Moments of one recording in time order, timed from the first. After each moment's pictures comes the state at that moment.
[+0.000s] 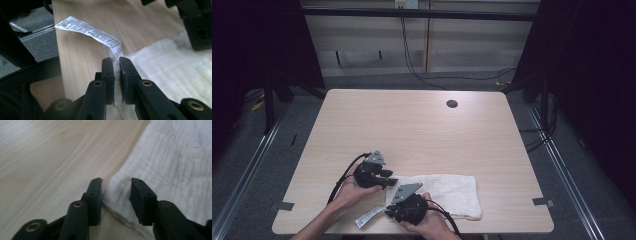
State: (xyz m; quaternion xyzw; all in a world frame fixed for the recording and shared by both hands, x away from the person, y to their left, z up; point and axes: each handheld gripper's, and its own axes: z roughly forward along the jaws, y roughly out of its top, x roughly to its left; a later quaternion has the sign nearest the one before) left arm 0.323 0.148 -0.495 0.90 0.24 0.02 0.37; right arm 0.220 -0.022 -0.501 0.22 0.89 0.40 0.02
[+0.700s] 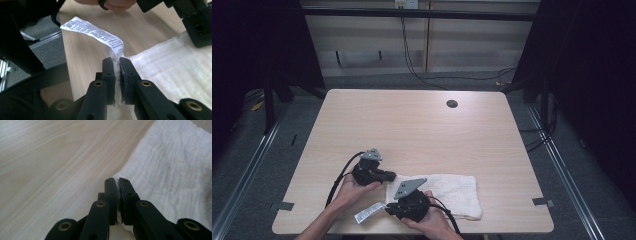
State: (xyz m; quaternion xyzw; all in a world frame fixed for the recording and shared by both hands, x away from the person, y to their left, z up) left arm 0.330 0.156 -0.493 0.87 0.28 -0.03 0.41; right arm 0.224 -0.028 -0.487 0.24 0.88 0.42 0.00
